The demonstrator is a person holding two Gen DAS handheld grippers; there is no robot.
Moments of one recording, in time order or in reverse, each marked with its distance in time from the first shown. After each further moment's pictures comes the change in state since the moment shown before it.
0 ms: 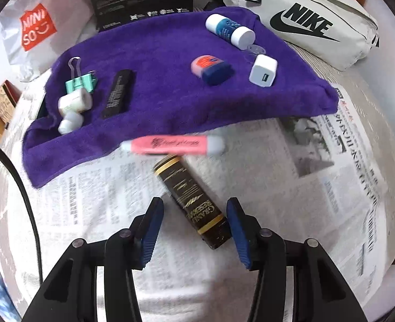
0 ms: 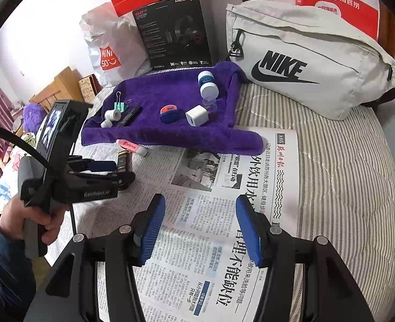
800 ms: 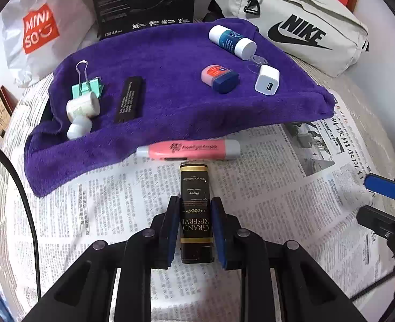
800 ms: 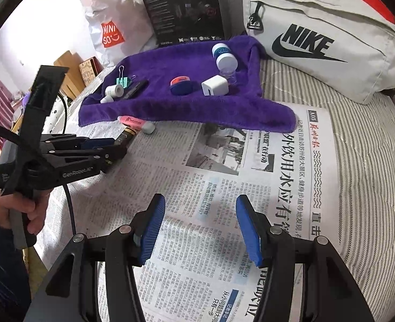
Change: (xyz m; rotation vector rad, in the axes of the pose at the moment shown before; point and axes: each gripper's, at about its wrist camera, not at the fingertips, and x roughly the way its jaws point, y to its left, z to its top) left arm -0.002 0.020 0.001 0.022 -0.056 -0.054; right arm 0.045 0.024 -0.013 -0.023 0.076 0.012
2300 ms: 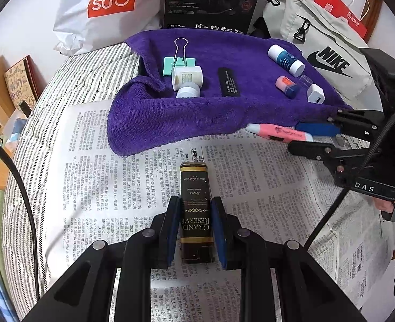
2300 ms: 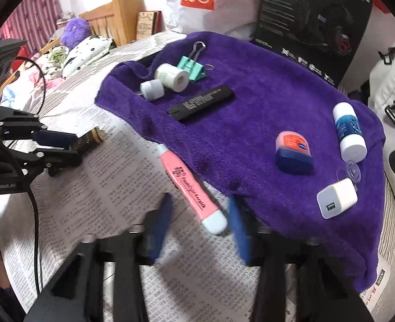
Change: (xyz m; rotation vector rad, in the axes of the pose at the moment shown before) left arm -0.024 0.110 -0.043 -0.095 -0.064 -0.015; right arm 0.111 0.105 0.082 -0.492 0.049 0.062
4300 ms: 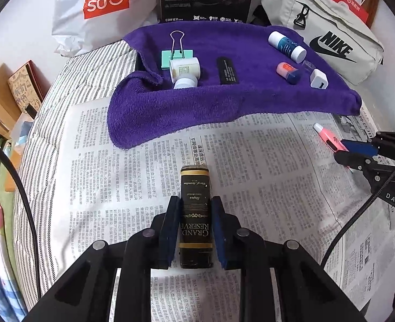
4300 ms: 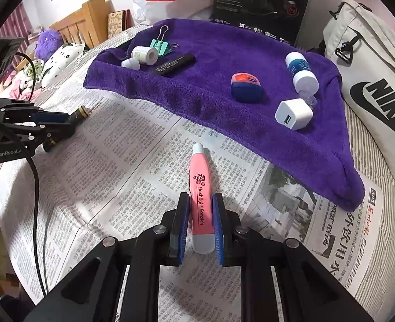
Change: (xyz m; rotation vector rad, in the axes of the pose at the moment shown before) left arm 0.003 -0.012 -0.002 0.036 0.043 0.064; right arm -0.033 -0.010 -0.057 0.161 0.052 -0.098
